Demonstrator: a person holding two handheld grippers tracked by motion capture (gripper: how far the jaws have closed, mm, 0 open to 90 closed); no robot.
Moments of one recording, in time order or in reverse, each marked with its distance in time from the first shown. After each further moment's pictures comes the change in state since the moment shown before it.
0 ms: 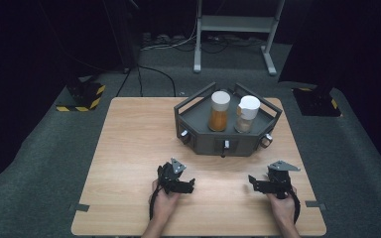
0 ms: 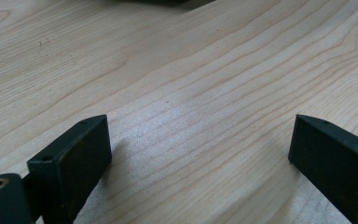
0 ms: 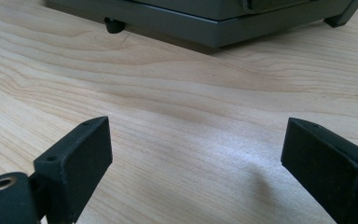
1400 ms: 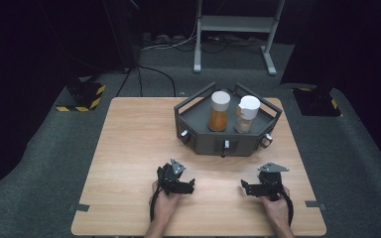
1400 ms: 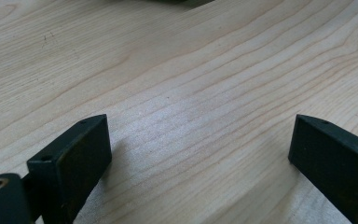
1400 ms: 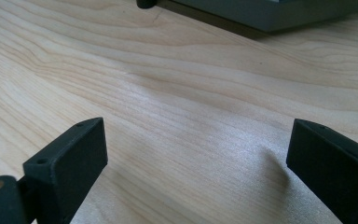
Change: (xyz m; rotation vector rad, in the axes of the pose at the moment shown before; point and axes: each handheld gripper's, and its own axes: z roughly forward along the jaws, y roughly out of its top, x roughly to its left) left arm -0.005 -0.002 -0.002 0.000 0.020 -0.017; right arm 0.015 0.008 0.013 0.066 0.033 -0.062
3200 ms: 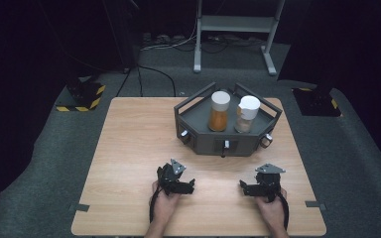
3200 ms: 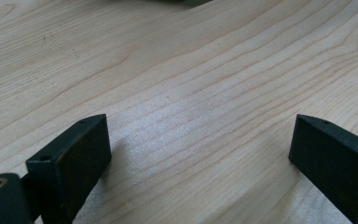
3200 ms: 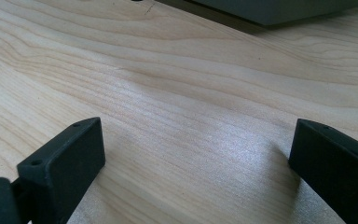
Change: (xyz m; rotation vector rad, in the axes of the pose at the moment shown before) left arm 0.000 0.000 0.000 0.000 -0.001 0.002; right arm 0.013 -0.004 0.007 -0.002 -0.050 -0.006
